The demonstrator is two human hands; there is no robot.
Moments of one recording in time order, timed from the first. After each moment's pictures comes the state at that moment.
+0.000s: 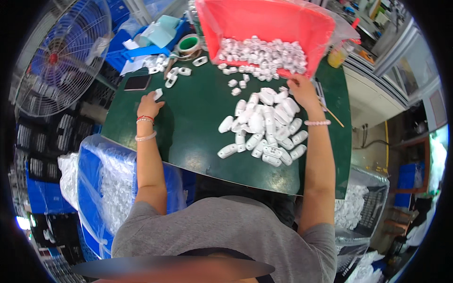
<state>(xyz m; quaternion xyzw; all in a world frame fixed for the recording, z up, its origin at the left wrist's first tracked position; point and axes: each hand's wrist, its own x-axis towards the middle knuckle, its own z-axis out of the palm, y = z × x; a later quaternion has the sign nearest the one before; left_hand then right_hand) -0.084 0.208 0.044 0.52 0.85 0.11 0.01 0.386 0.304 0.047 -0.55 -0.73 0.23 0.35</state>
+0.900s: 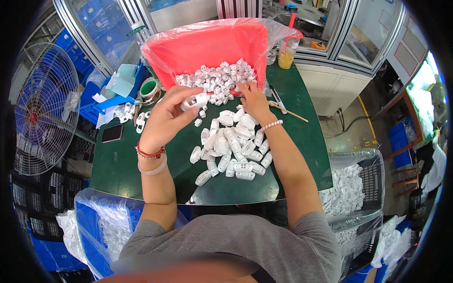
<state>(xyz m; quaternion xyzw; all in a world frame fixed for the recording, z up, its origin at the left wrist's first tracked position) 0.120 0.206 0.198 0.77 0.35 0.41 0.35 0.370 0.311 0.031 -0.54 -0.77 0.01 0.34</state>
